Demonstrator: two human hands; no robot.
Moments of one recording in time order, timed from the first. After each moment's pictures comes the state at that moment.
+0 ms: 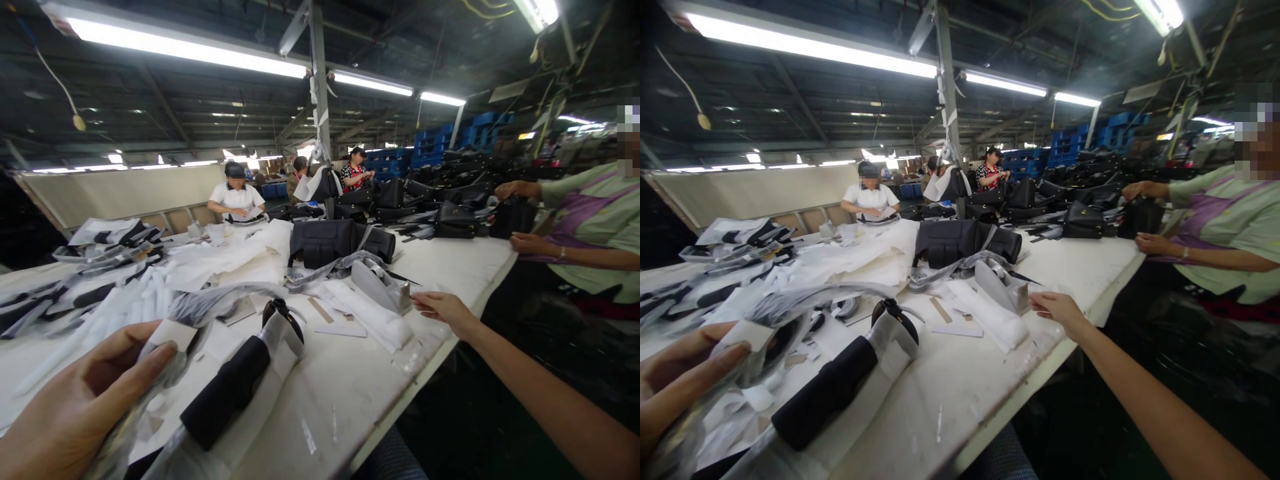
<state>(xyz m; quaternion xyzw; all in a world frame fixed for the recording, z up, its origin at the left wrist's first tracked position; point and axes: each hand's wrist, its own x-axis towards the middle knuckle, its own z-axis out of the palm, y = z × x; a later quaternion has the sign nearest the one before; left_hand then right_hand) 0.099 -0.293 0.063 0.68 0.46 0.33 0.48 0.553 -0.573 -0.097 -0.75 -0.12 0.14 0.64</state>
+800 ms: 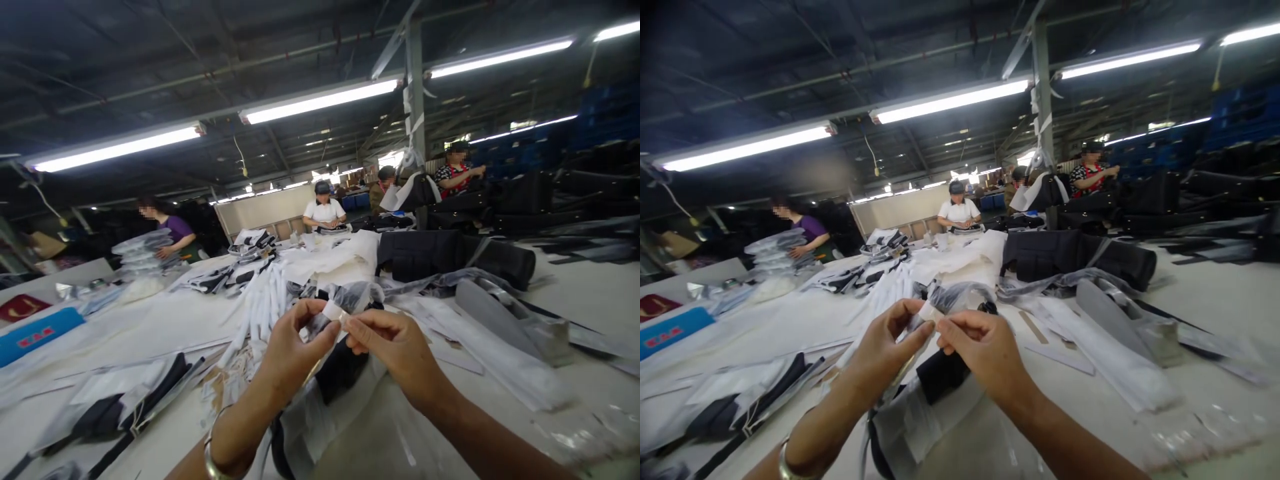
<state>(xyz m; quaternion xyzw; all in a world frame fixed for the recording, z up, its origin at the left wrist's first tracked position) 0.103 -0.320 0.064 0.79 0.24 0.38 0.41 0.252 -0.408 0.034 -0.48 -0.48 0.28 0.68</state>
